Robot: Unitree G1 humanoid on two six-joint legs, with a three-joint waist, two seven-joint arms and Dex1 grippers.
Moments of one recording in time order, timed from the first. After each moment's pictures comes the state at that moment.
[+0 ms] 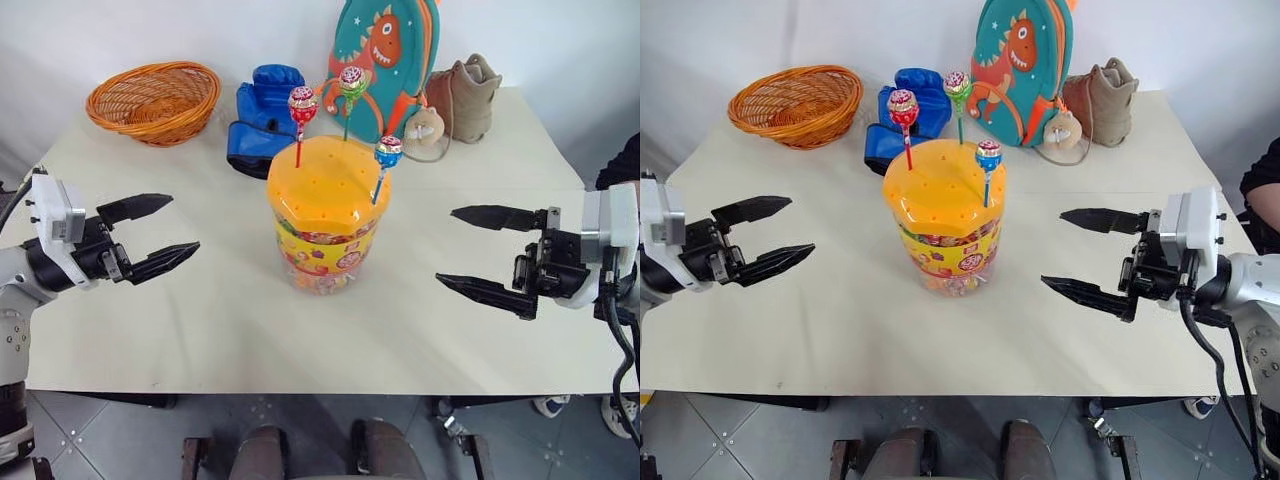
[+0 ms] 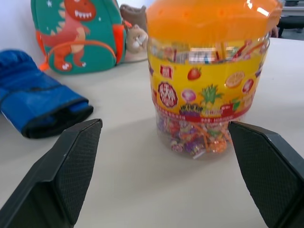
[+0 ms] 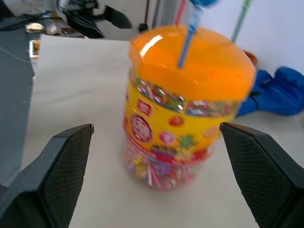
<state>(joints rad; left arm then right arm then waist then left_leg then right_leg) -0.27 0.86 0.45 -0.12 -0.66 0.38 -1.05 -0.22 -0.89 -0.36 -0.50 0.86 0.47 1.05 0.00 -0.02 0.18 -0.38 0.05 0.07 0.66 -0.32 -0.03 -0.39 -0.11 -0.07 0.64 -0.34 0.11</state>
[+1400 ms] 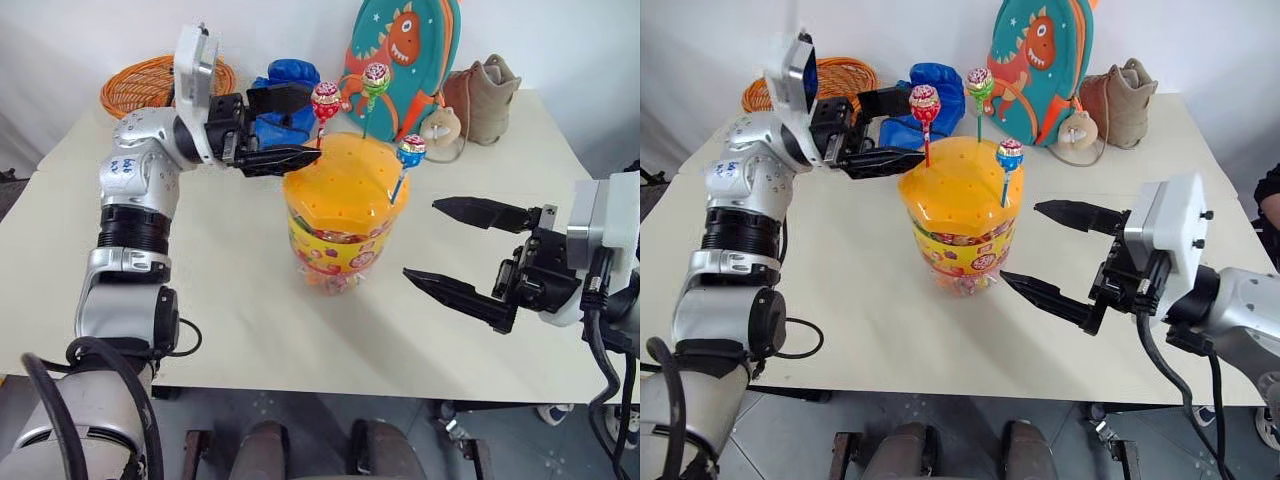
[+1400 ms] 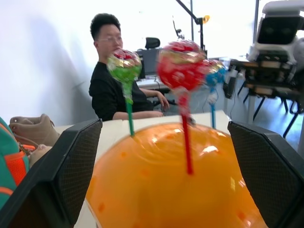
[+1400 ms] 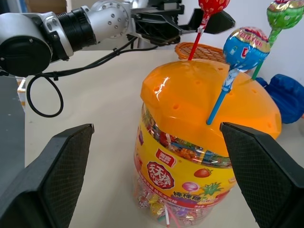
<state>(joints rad) -1.25 0.47 0.06 0.74 -0.50 0.18 -1.45 -0.19 -0.96 -0.45 -0.82 1.14 0.69 0.57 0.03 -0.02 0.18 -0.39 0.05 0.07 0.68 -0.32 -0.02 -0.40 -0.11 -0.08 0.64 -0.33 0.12</state>
